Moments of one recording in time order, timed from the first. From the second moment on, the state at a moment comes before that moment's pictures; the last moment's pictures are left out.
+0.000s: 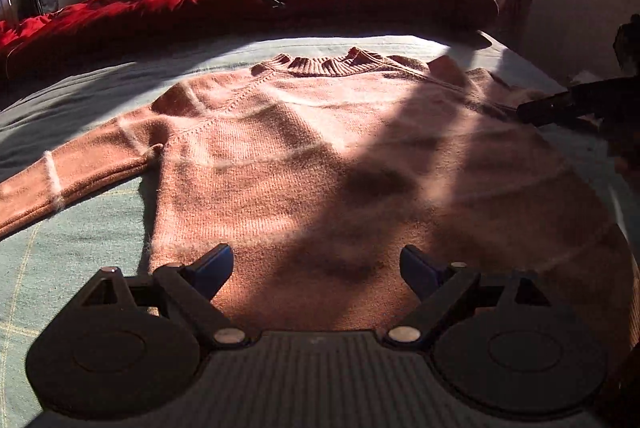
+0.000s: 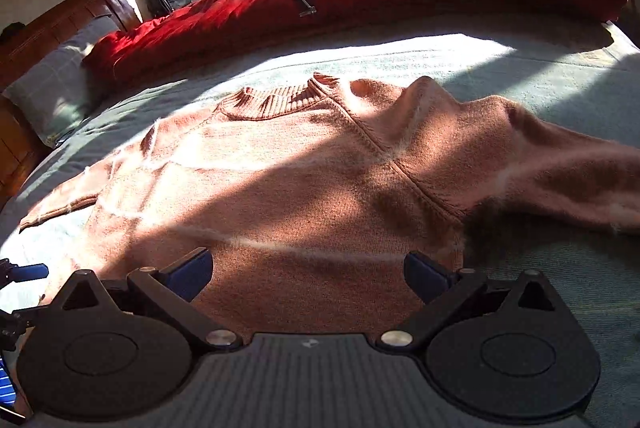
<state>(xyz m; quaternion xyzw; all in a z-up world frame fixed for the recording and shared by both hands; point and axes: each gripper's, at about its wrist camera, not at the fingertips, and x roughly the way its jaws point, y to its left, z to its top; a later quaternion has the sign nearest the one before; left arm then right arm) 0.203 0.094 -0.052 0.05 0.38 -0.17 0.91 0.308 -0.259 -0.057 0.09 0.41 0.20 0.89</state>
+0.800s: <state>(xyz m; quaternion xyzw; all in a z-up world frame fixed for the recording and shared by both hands) 0.146 0.134 -0.067 0.08 0.41 -0.16 0.89 0.239 -0.231 -0.082 -0.15 0.43 0.24 0.86</state>
